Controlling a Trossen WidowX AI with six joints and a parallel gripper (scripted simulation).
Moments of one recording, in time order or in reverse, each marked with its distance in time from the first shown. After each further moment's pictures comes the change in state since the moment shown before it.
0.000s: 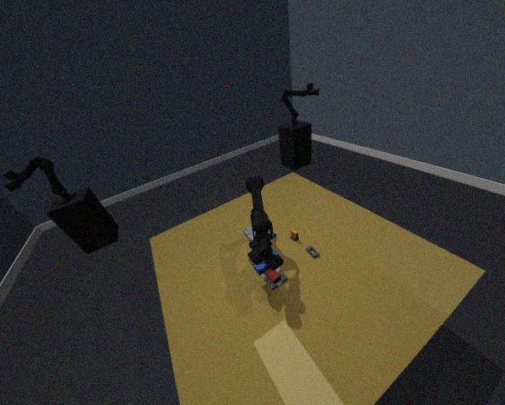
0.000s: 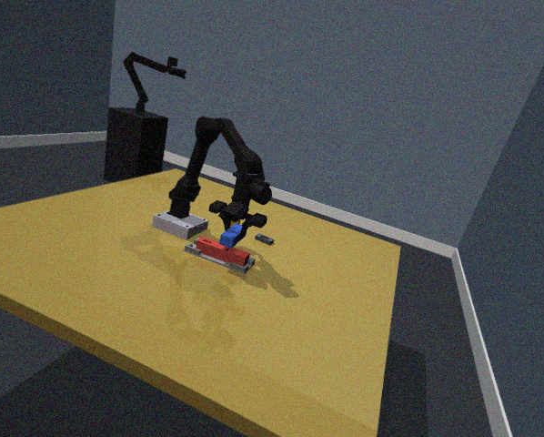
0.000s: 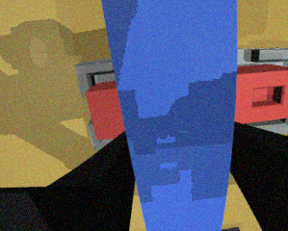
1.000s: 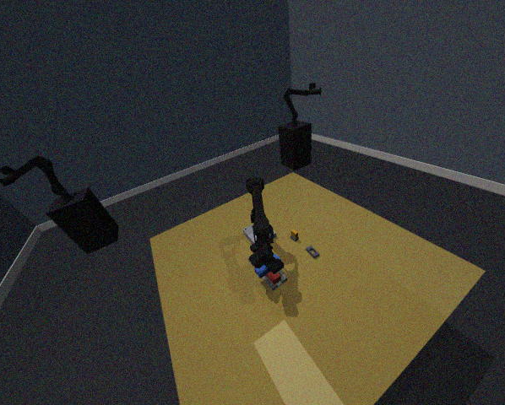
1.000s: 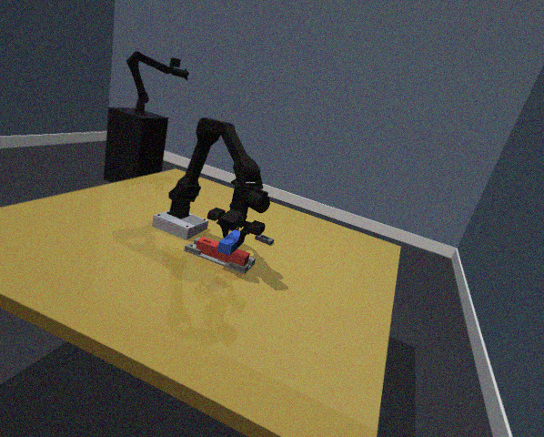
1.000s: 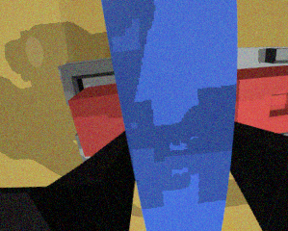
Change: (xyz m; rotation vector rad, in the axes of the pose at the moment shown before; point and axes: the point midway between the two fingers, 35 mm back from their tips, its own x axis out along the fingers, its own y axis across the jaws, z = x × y) arm 0.027 -0.002 -0.002 0.000 0.005 -0.008
